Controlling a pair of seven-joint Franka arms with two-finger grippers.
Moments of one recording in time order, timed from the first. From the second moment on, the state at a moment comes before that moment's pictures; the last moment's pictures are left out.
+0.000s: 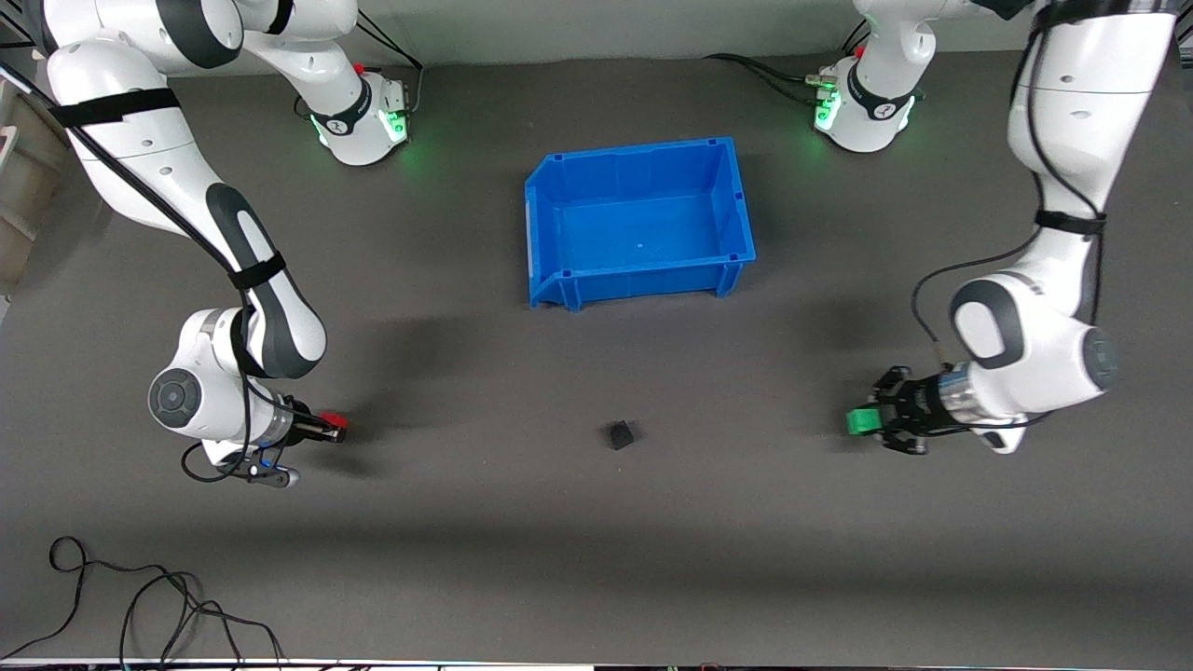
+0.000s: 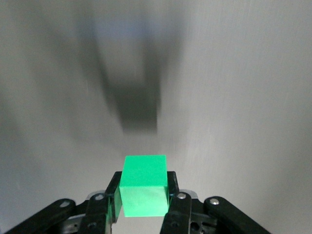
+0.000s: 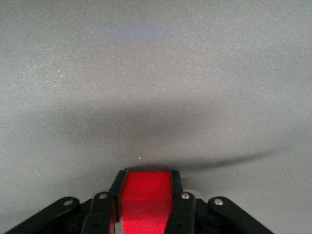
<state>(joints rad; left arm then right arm) -0.05 0.55 -0.06 -1.85 -0.57 2.37 -1.29 -0.02 0.66 0.04 -1.78 0.03 2.37 0.24</state>
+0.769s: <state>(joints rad) -0.38 0.67 -0.10 -1.71 -0.57 2.58 -1.84 0.09 0.63 0.06 -1.71 0.03 2.37 0.95</state>
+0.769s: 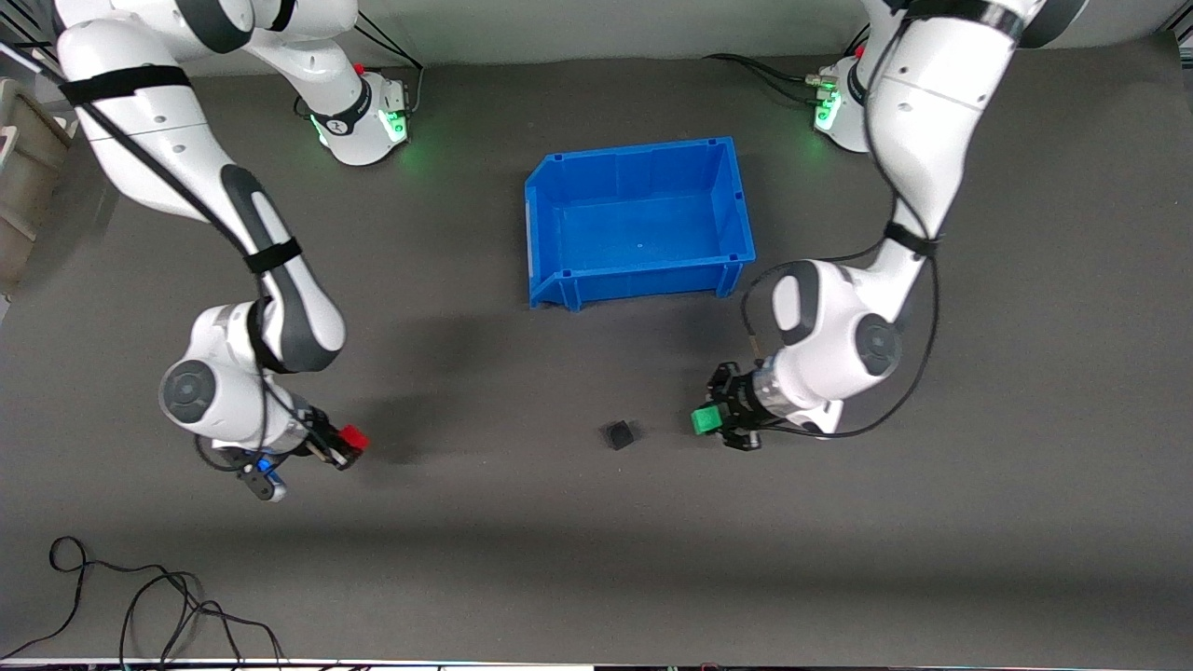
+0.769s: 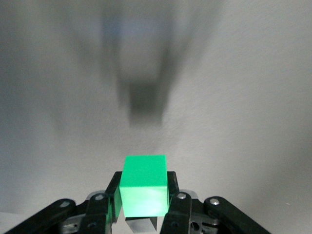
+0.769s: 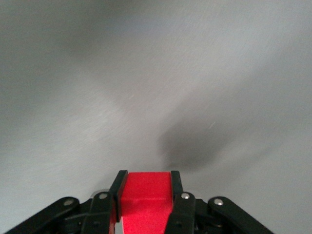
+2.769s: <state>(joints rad) -0.57 0.81 -0.05 -1.57 -0.44 2.68 -2.12 0.45 0.97 0.06 -1.27 0.05 2.57 2.07</state>
